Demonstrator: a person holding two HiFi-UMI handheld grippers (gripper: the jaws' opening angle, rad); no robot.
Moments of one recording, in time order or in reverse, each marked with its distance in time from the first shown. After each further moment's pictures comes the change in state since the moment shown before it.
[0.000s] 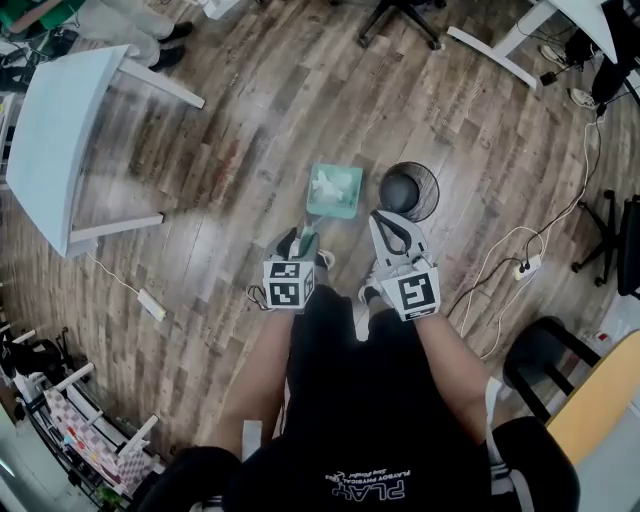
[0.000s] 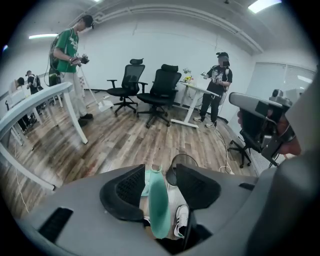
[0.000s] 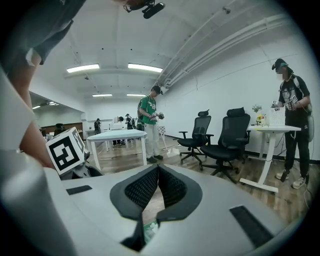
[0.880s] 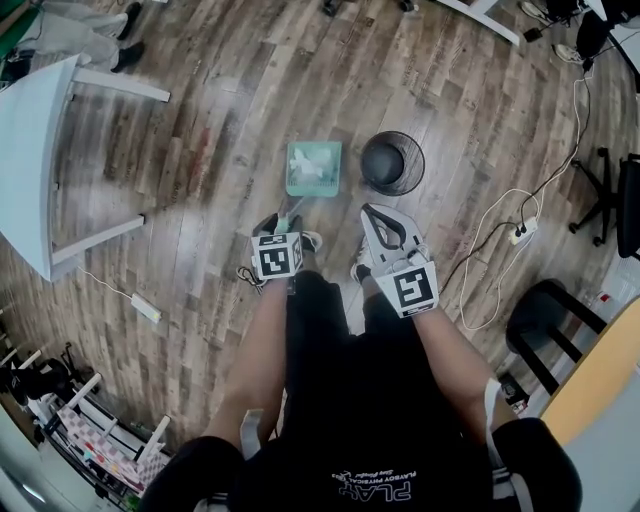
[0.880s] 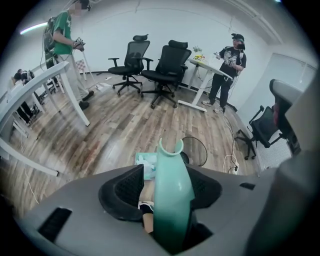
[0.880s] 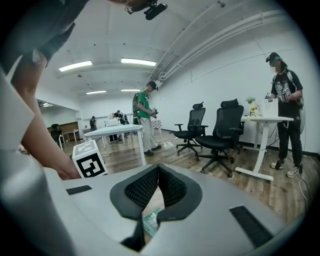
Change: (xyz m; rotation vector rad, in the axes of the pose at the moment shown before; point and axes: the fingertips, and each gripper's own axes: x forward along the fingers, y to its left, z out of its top) left arm 0.078 0.020 -0.051 -0.049 0.222 0.043; right arm -0.014 -0.014 -0.046 0.039 0.074 -0.035
